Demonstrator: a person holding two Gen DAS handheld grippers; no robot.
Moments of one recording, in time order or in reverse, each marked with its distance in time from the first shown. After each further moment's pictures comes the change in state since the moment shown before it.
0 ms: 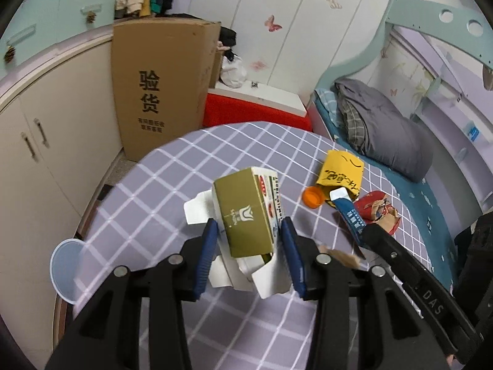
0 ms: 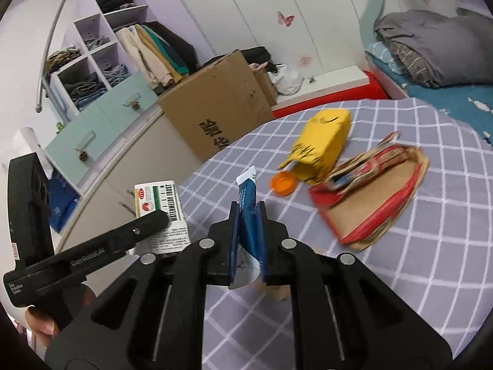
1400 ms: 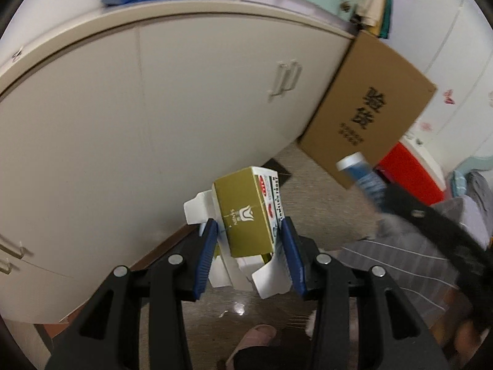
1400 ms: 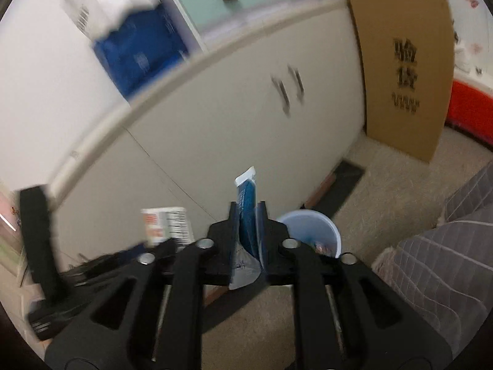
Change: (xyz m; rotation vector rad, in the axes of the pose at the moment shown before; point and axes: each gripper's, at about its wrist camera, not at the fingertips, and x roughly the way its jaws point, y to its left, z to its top) left arm -0.125 0.448 -0.124 -0.510 -0.025 0.468; right arm 0.251 0.385 -0.189 -0.445 0.402 0.259
